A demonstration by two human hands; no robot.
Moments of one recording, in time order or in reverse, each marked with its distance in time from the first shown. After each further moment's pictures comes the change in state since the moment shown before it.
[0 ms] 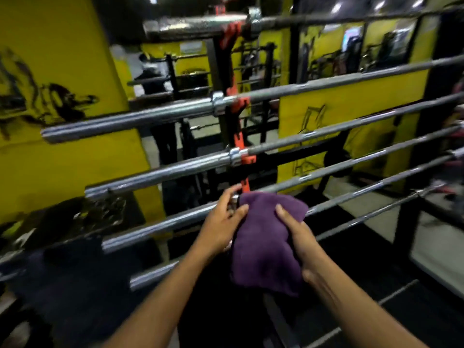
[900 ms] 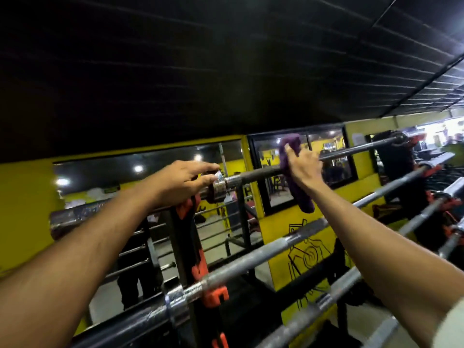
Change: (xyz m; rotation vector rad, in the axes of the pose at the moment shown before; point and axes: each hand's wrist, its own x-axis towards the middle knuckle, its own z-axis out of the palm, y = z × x) left_hand 0.413 0.268 -0.145 1.071 -0.034 0.731; right_hand 0.372 -0.443 -0.008 -0.787 0.707 -1.012
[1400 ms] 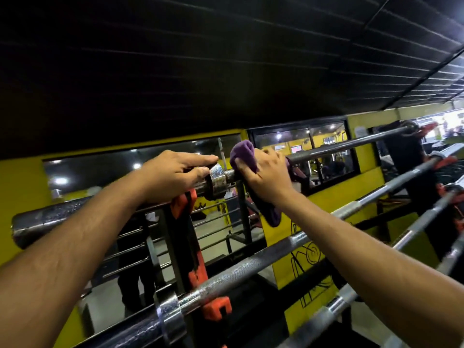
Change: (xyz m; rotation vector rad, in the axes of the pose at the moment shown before) left_hand -0.004 0.004 -0.004 -0.166 -0.012 -0.056; right_hand -0.044 -0.035 0.070 -0.254 -0.039 -0.553
